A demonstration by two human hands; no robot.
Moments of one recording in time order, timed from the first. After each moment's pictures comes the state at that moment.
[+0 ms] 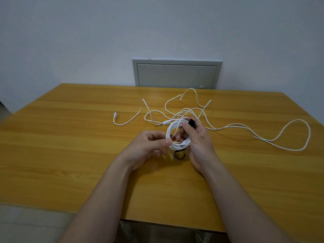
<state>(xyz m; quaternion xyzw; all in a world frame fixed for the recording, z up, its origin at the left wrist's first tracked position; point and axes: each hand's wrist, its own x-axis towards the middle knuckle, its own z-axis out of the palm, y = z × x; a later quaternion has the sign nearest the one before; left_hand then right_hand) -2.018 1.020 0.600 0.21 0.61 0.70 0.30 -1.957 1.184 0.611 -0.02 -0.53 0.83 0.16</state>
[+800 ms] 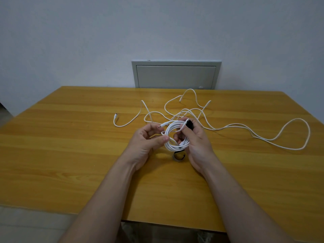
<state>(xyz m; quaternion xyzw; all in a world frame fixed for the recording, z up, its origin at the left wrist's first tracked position) -2.024 1.025 0.591 0.18 0.55 0.79 0.20 -1.957 1.185 0.608 0.00 -0.54 0.83 0.14</state>
